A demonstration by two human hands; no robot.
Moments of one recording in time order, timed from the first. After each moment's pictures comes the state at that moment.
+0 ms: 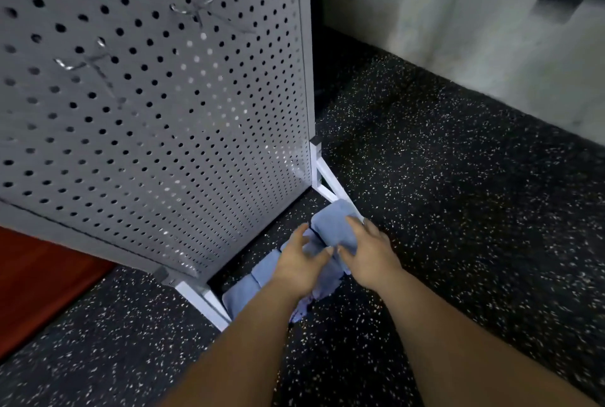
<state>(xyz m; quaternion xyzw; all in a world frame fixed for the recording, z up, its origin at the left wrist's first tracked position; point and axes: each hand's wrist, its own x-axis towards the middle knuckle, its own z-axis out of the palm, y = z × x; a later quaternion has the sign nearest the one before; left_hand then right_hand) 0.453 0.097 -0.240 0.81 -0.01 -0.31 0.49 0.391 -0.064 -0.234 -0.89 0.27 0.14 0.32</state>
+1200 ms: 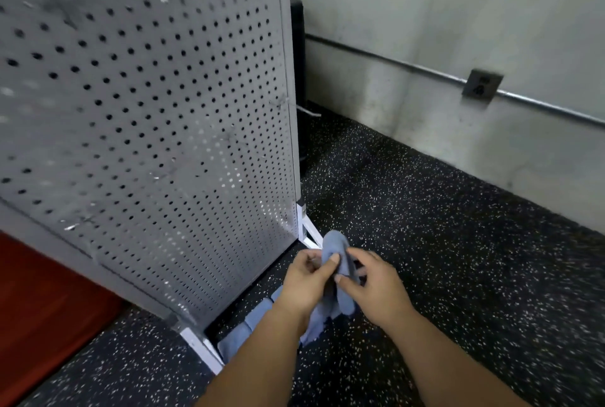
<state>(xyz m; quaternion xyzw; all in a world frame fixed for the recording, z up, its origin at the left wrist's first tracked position) 0.433 0.061 -0.100 0.69 0.00 -0.33 0.65 0.347 -0.086 -0.110 -0.88 0.24 -0.02 0.41</state>
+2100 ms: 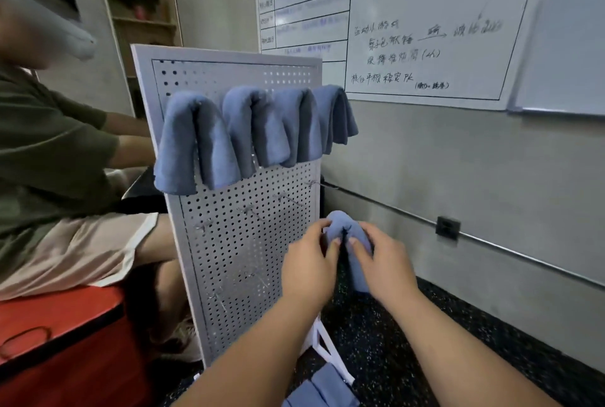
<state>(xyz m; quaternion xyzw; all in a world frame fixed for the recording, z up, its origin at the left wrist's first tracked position) 0.378 0.117 0.245 0.83 -0.24 0.14 0.49 0.320 -0.029 0.237 -0.87 0.15 -0.32 0.33</state>
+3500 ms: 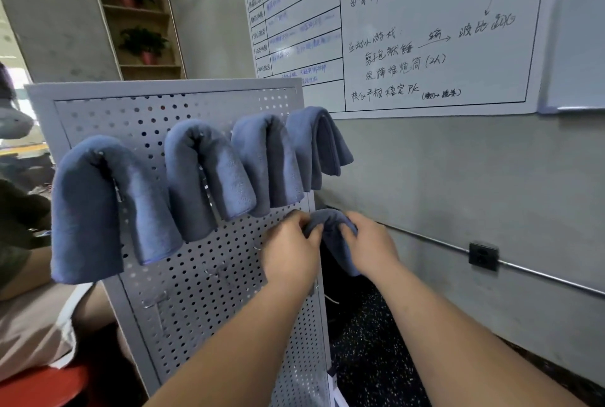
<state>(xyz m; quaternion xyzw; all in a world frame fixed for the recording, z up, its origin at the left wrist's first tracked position) 0.517 0.047 0.293 0.87 -0.16 0.25 0.39 0.500 -0.120 0.264 -0.89 0.16 -0.29 0.32</state>
